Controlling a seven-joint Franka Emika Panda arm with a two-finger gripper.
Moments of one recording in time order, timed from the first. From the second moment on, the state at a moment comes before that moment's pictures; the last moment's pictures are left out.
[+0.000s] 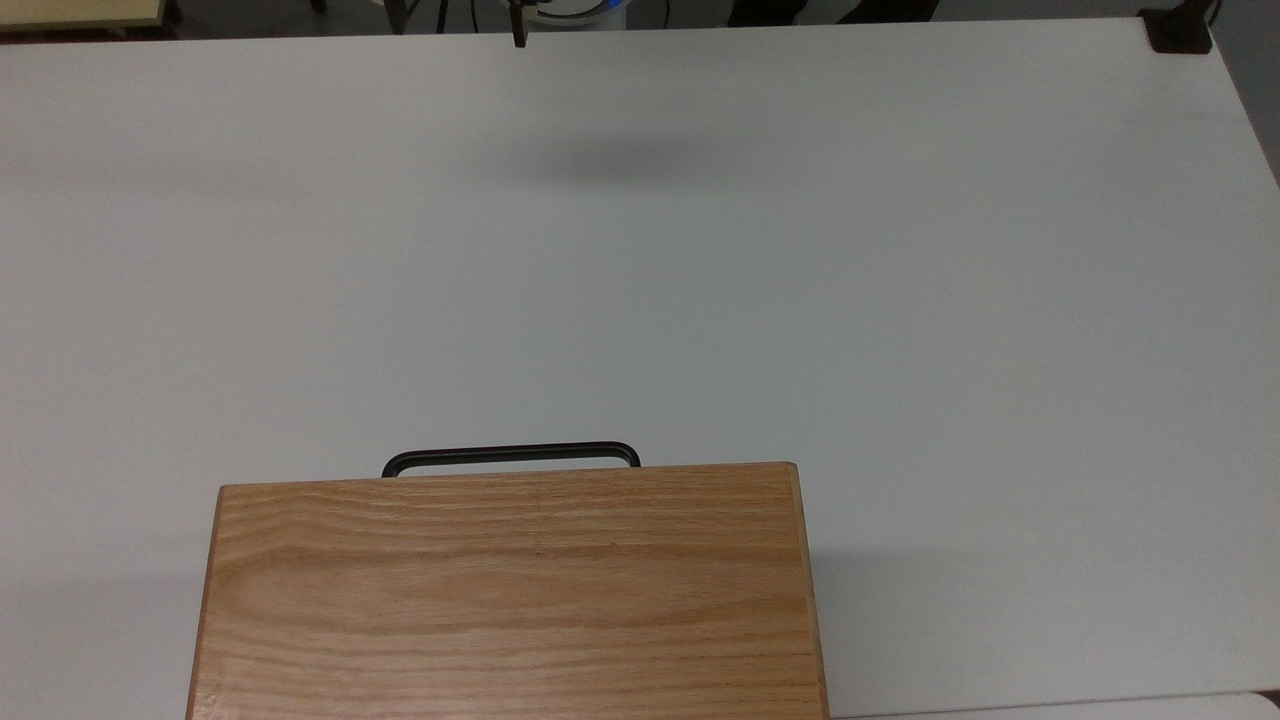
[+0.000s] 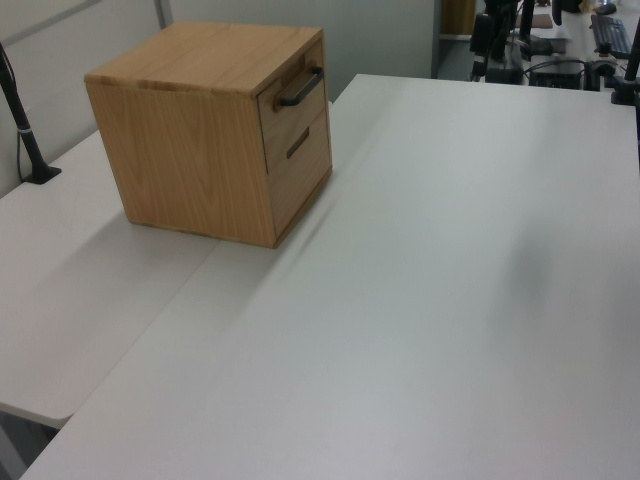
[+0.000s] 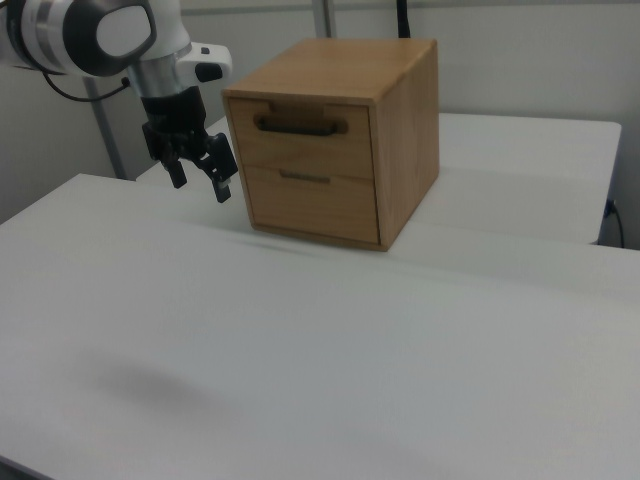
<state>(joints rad) 0.00 -0.09 -0.04 -1.73 0.00 1.72 0.06</state>
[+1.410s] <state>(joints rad) 0.00 -0.08 -0.04 -1.73 -0.02 1.72 -0.04</state>
